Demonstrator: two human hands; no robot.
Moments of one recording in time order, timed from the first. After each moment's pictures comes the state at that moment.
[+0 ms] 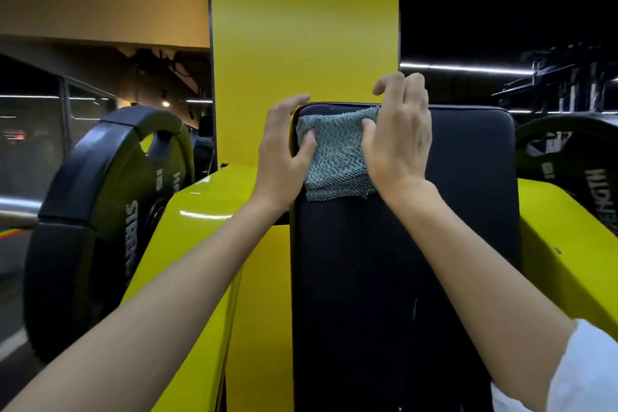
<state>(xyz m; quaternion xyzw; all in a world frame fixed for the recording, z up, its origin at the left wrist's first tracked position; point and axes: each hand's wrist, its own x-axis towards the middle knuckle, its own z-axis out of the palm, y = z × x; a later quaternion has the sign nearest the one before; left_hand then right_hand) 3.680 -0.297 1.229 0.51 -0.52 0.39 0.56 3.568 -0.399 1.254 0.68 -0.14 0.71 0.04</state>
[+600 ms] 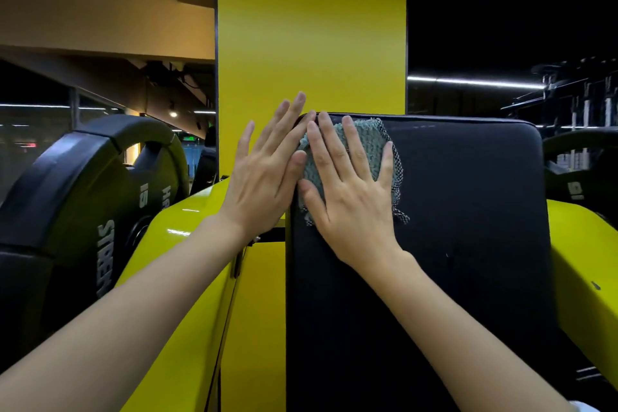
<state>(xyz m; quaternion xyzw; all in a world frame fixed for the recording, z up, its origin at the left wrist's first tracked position) 3.711 -0.283 1.230 0.58 -0.54 0.52 0.31 3.615 -0.401 1.200 0.77 -0.04 0.62 0.16</state>
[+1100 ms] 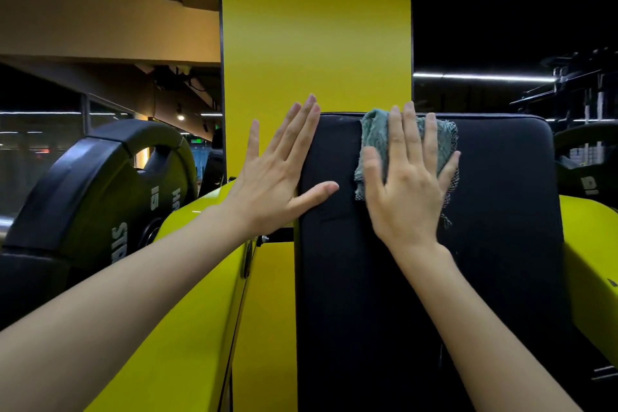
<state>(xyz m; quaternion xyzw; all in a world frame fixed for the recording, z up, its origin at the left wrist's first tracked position) 3.708 -0.273 1.237 0.66 -0.53 0.50 0.18 3.599 -0.427 1.210 0.72 -0.16 0.68 -0.01</state>
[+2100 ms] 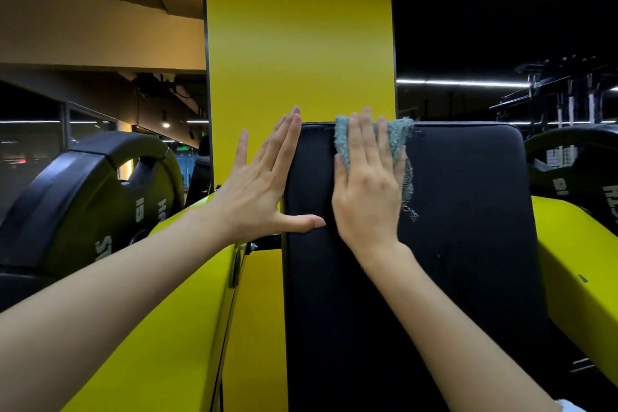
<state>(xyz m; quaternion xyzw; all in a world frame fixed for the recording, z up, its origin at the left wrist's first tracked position) 3.705 -0.266 1.244 0.68 -0.56 0.46 0.11 3.617 -0.411 1.215 0.70 -0.11 0.70 0.00</state>
